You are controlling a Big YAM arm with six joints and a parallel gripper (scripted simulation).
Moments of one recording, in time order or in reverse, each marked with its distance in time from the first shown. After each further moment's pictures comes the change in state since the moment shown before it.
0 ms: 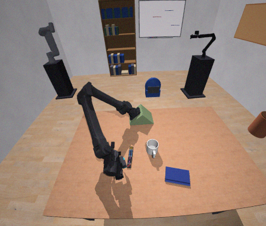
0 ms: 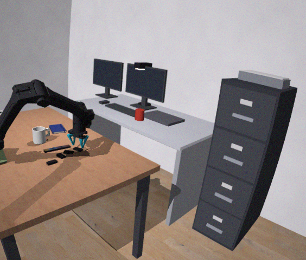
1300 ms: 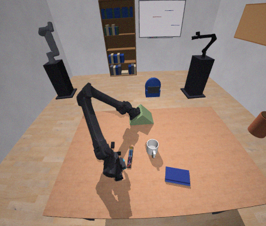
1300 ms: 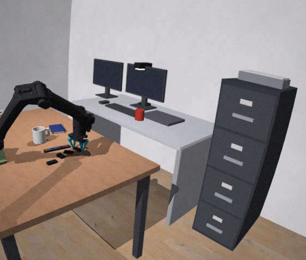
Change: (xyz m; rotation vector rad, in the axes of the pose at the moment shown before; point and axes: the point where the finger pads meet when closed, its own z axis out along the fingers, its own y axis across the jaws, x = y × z) arm 0.003 -0.003 0.022 0.000 0.006 0.009
